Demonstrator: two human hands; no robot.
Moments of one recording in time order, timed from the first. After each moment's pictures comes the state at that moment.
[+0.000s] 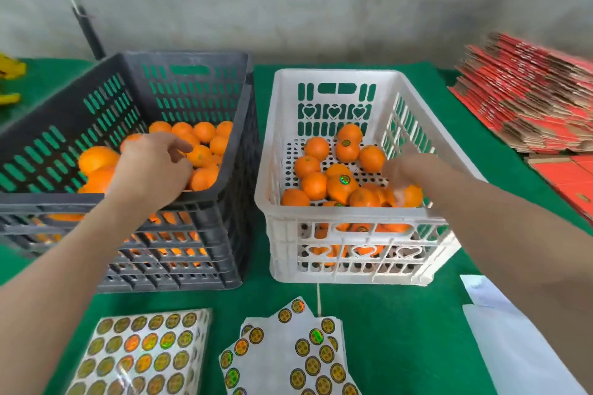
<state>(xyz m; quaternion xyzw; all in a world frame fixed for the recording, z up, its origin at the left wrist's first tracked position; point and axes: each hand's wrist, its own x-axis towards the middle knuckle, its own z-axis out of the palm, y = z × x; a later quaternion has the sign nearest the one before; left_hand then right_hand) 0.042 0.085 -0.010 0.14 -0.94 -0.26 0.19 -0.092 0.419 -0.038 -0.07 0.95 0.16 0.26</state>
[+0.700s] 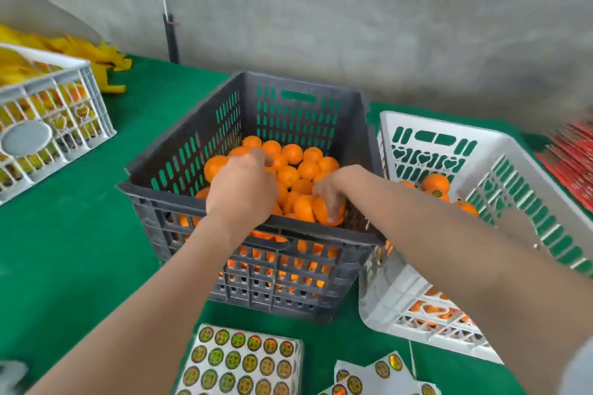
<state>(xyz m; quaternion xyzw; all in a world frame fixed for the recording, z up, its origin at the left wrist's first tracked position) 0.071 -0.009 0.001 0.18 -0.92 -0.25 0.22 -0.097 0.093 -0.021 -0.33 0.85 0.31 0.29</state>
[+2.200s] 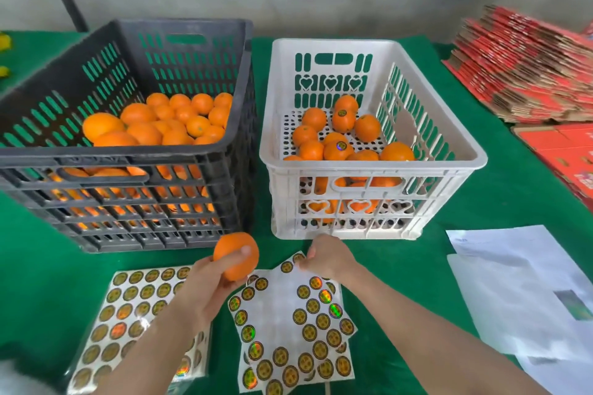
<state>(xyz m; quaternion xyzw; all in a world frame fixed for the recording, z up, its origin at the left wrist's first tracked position) 0.168 0.132 -0.146 0.32 -0.52 -0.78 -0.12 0.079 0.326 -0.177 -0.08 0.94 -0.23 0.26</state>
